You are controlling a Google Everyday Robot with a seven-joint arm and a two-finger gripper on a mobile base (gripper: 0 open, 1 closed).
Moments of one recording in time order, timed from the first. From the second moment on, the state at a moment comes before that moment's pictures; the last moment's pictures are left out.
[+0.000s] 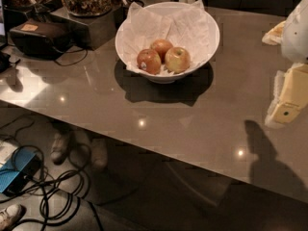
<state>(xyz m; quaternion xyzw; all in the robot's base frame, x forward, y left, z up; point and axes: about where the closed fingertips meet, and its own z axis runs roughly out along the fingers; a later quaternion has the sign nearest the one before) 0.438 -0.217 0.976 -0.60 0.78 -0.03 0.16</state>
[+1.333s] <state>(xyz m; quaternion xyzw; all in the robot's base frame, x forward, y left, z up) 0.512 -0.187 1.004 -0.59 0.79 -0.04 0.16</state>
